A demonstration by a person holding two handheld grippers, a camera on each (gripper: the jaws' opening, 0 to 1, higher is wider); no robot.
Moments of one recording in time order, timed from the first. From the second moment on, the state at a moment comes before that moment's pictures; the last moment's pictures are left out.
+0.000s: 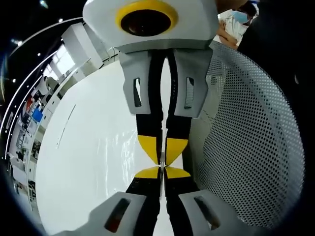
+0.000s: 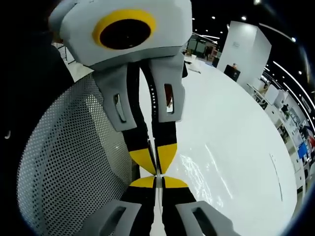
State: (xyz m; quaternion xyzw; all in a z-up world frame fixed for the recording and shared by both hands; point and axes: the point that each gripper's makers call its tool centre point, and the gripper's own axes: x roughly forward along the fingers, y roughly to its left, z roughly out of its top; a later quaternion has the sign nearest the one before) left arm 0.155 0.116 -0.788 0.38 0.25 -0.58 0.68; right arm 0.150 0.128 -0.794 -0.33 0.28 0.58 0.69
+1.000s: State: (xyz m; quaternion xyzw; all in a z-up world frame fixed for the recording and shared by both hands) left arm 0.159 0.115 -0.783 0.37 0.23 -0.56 0.70; right arm 0.154 0.114 -0.797 -0.32 0.28 0.58 0.69
